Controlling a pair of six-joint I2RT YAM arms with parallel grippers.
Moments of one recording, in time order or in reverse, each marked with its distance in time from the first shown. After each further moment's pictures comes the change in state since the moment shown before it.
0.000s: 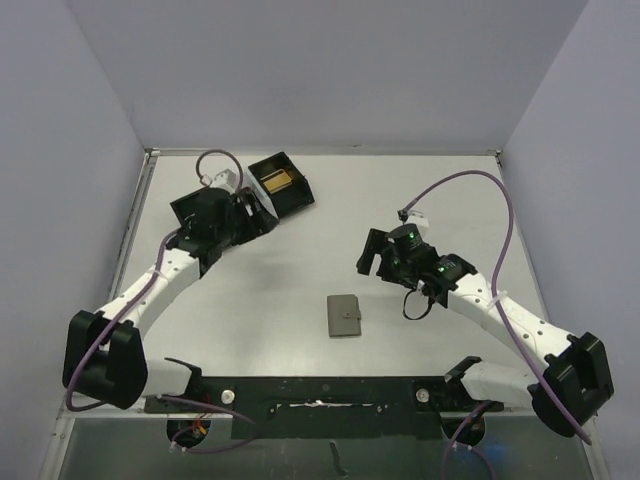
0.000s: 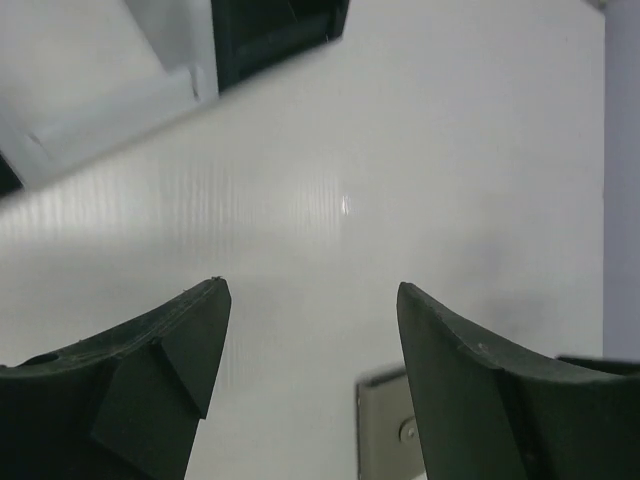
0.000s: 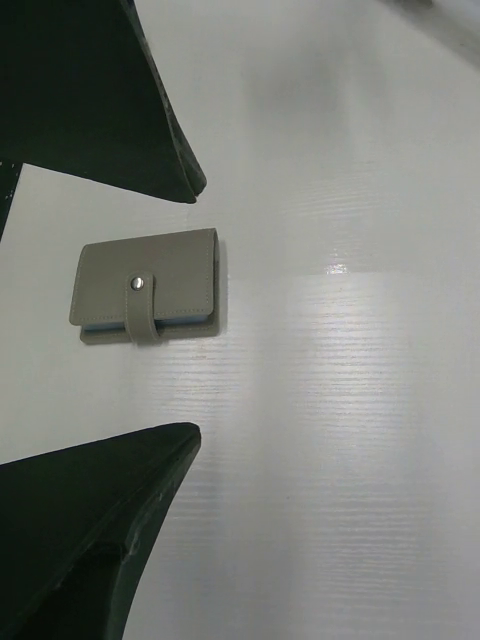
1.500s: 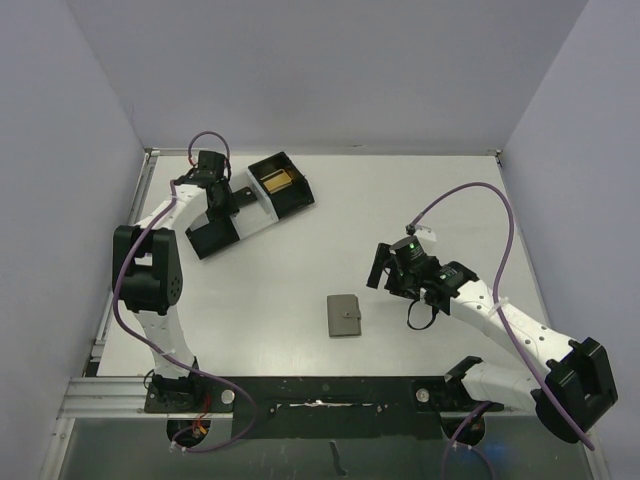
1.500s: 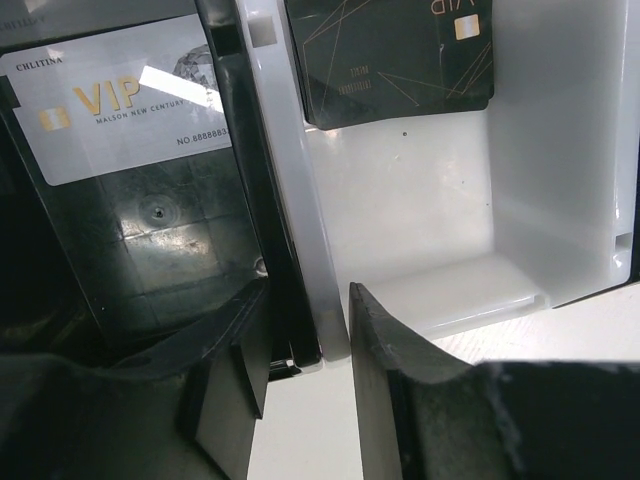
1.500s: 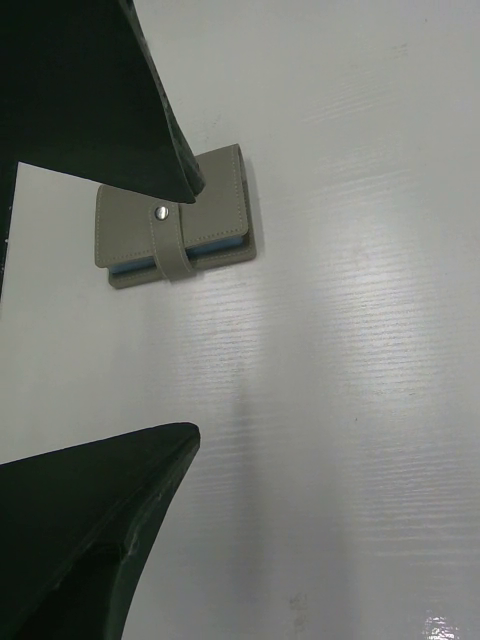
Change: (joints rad) left arm 0.233 0.633 0.640 -0.447 -0.283 0.193; right arm 0.000 -0.065 -0.081 -0.108 0.065 0.067
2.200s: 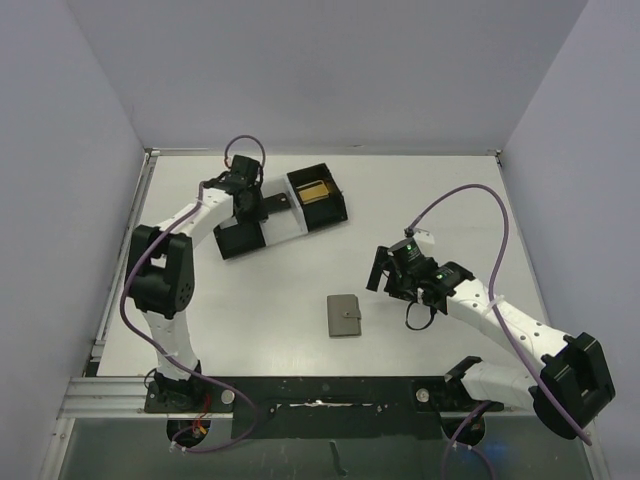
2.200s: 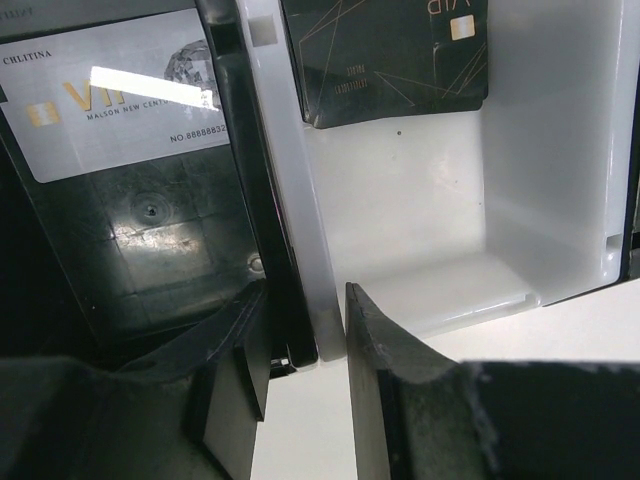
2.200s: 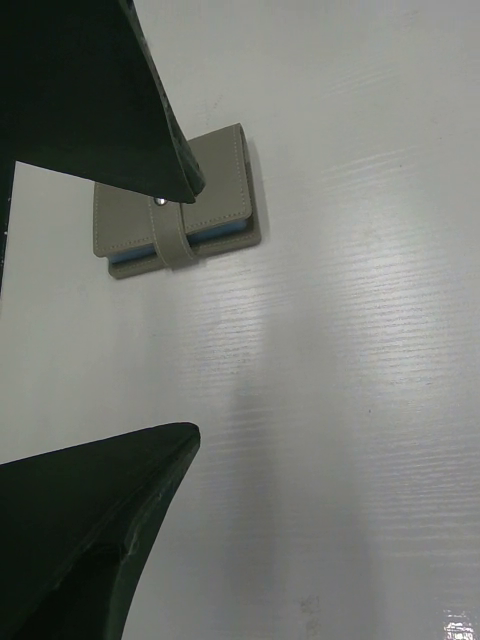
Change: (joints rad) left arm -0.150 0.000 0.000 0.002 0.027 -0.029; right arm 0.000 0.024 -0.014 0.003 -0.004 0.008
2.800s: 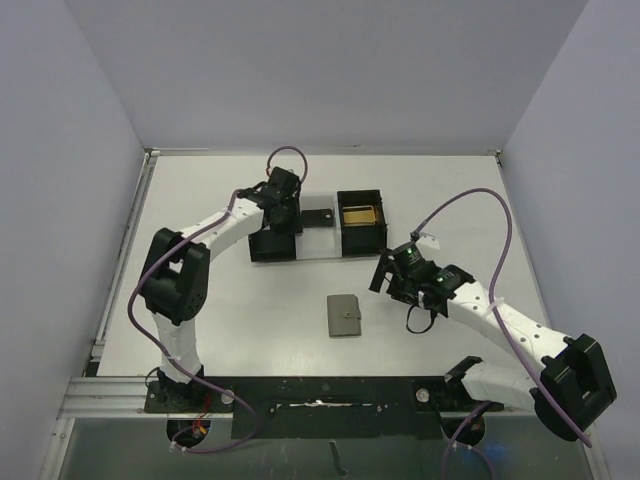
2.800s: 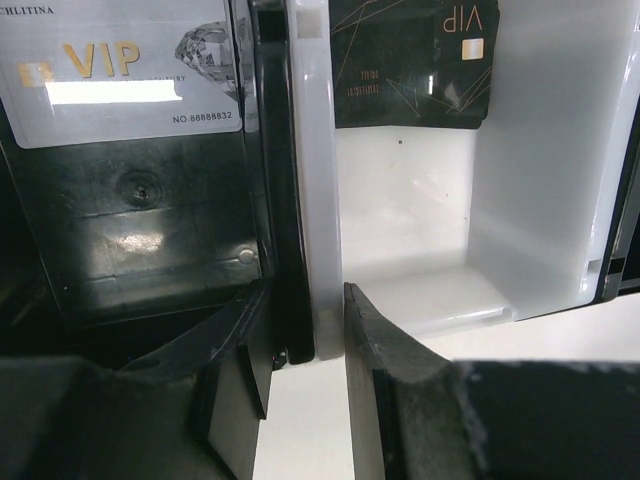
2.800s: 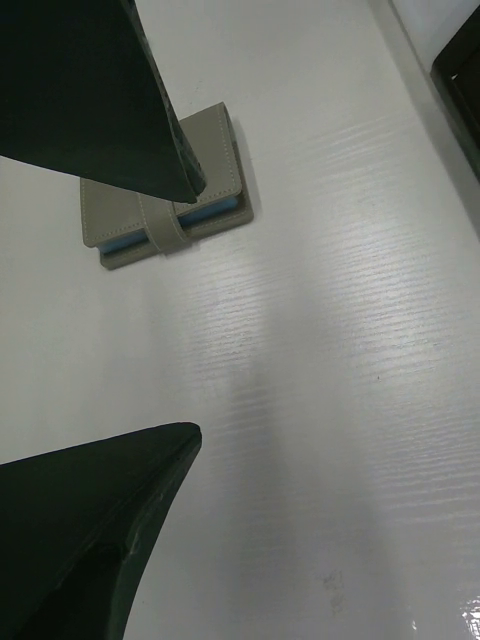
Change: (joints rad) left arm -0.226 0.000 -0.008 0.020 0.057 -0.045; right arm 0.000 -0.008 -0.032 -0.008 0.040 0.063
